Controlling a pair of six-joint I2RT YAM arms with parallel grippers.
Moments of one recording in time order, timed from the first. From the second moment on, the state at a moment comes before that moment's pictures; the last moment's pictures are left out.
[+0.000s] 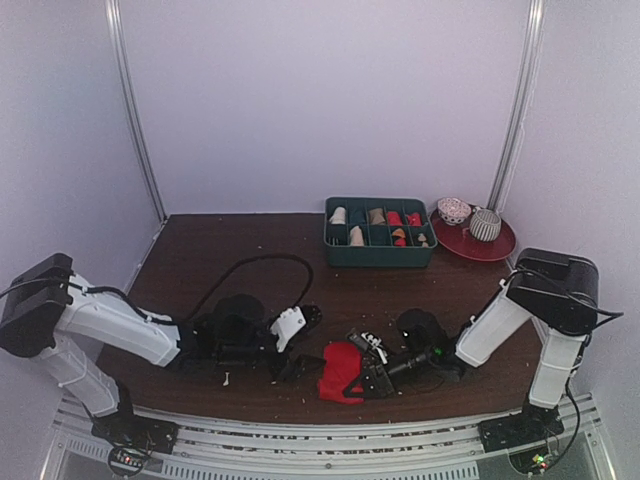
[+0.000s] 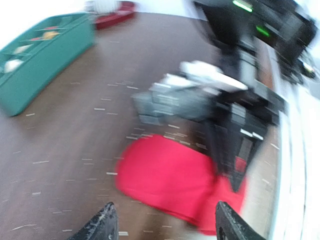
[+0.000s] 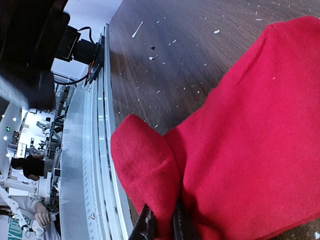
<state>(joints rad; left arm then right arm) -1.10 1.53 0.60 0.44 0.06 0.04 0.92 1.85 0.47 0.72 -0.72 0.57</state>
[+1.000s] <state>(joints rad) -1.27 1.76 0.59 0.53 0.05 0.13 0.89 1.87 0.52 0.63 -0.79 0.58</state>
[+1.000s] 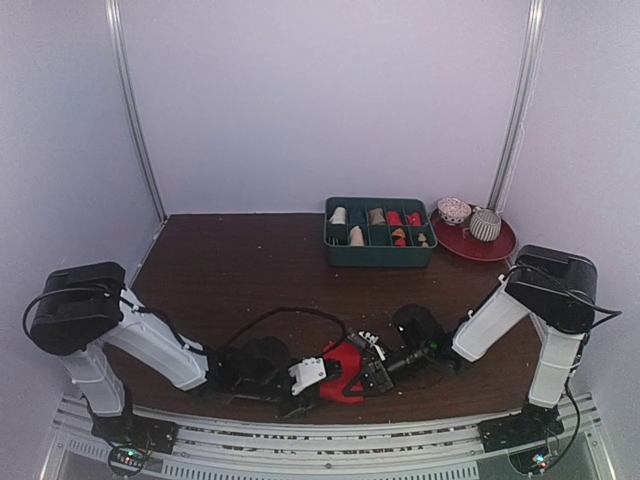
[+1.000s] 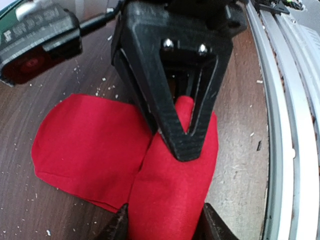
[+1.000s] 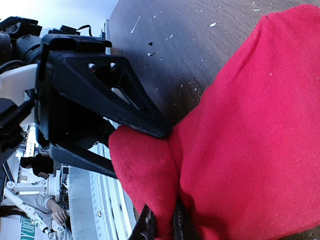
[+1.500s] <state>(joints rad) -1.27 1.75 0.60 0.55 0.06 0.12 0.89 1.87 0.51 0.65 -0.78 0.58</state>
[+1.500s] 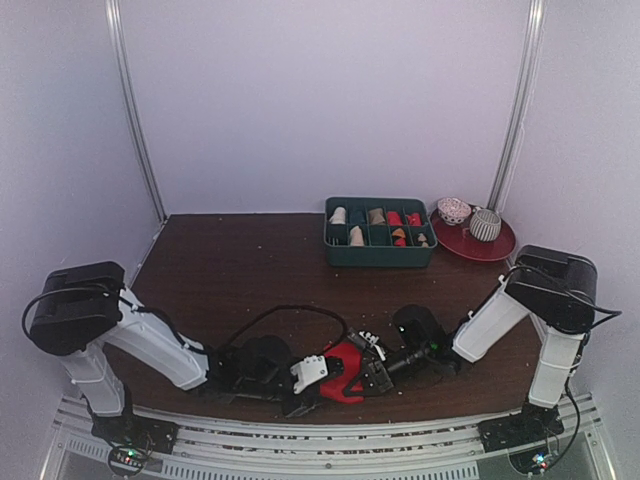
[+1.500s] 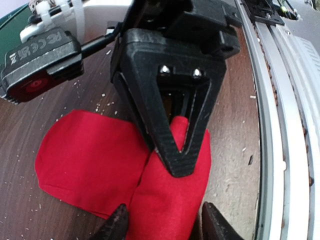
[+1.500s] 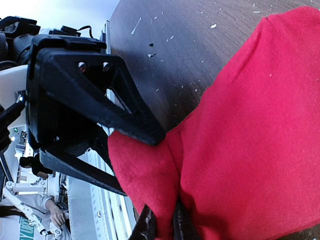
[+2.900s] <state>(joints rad) -1.09 1.91 0.68 0.58 0.53 -0.34 1.06 1.42 0.43 0.39 -0.28 -0.23</state>
